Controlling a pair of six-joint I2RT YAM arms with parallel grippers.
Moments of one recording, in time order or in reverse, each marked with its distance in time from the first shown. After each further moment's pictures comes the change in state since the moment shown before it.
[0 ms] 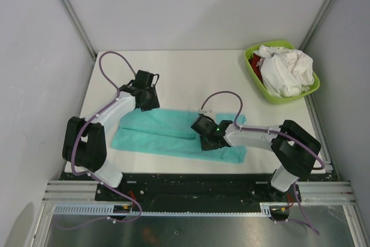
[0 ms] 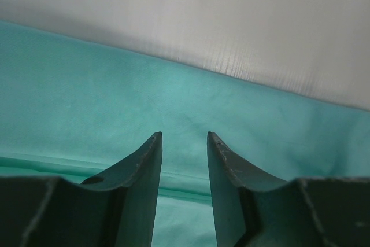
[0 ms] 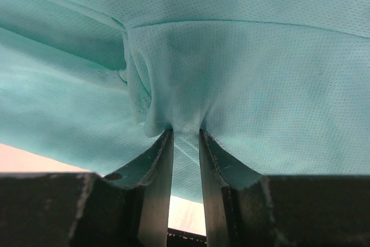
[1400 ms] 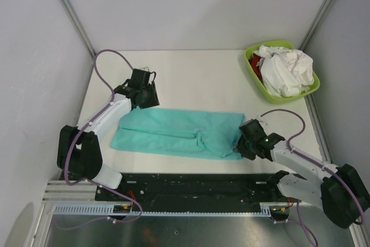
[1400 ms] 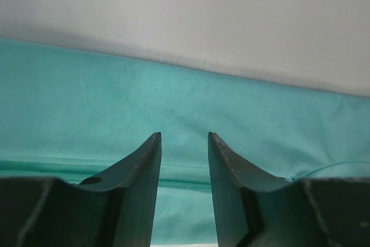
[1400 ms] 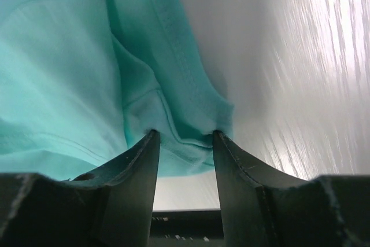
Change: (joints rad) left arm 0.000 -0.089 -0.002 0.000 0.046 0.036; right arm -0.361 -0.628 -0.476 -0.109 -0.068 0.295
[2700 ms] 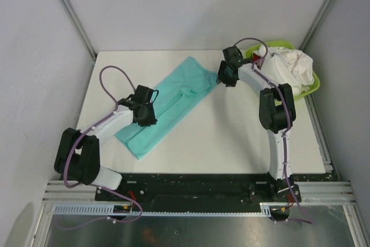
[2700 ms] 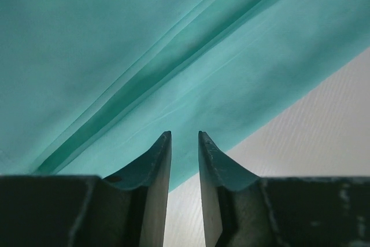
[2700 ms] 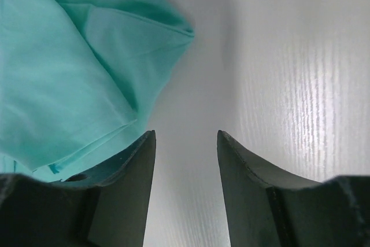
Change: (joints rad) left arm -0.039 -0.047 -0.207 -0.020 -0.029 -0.048; right arm -0.305 1.193 1.400 -0.048 -0.086 -0.530
